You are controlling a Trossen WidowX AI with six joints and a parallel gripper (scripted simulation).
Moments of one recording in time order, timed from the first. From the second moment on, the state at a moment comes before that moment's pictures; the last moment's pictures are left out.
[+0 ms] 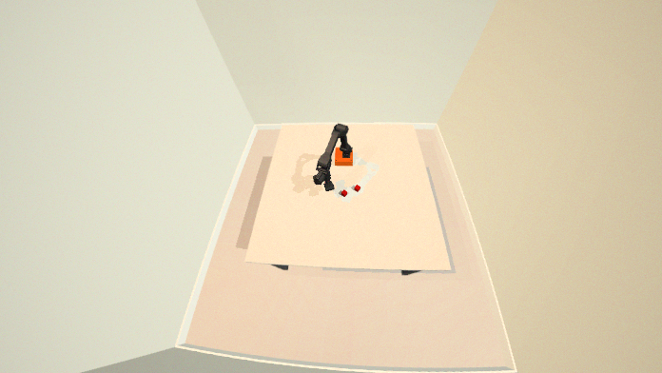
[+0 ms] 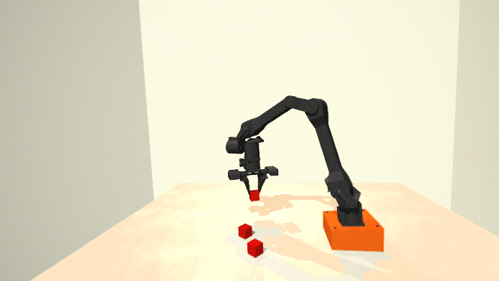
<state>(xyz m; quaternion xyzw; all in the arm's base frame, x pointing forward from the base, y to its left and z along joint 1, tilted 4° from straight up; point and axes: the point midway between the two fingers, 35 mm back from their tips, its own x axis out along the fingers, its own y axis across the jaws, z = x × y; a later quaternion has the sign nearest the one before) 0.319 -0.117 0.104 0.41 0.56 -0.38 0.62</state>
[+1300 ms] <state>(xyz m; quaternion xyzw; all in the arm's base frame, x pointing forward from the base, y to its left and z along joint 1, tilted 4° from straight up) 0.326 -0.025 0.110 0.44 0.54 -0.40 0.60</state>
